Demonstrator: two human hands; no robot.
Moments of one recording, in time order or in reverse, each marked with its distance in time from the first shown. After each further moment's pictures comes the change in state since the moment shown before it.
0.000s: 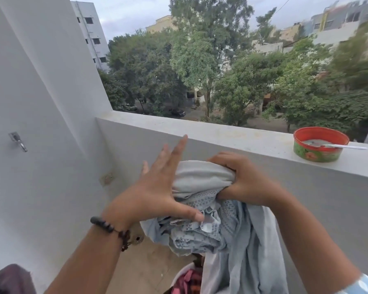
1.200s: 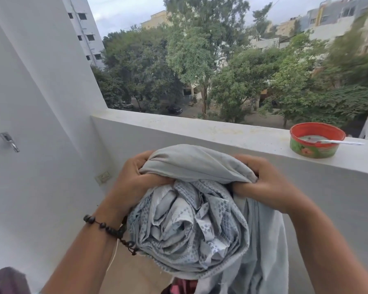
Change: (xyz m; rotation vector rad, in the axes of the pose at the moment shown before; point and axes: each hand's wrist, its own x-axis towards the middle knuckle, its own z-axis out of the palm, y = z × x) left_hand 0.009 -0.030 0.006 -0.918 0.312 0.055; right_hand -0.031 0.010 -0.019 0.204 0.102 0.132
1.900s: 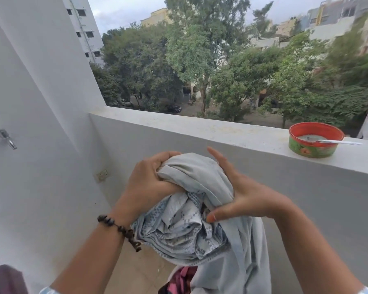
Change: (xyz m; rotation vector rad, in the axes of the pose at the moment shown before) left_hand 0.003 -0.007 0.018 0.423 -0.013 0.056; right_hand 0.007 0.015 0.018 -0.142 -0.305 0.163
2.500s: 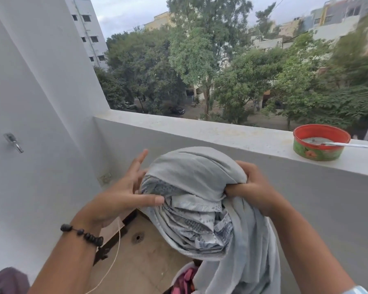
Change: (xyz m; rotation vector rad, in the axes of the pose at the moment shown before) left_hand -0.015 -0.027 -0.044 -0.378 -0.279 -0.324; right_hand 0.014 0.018 0.003 0.375 0.357 -0.087
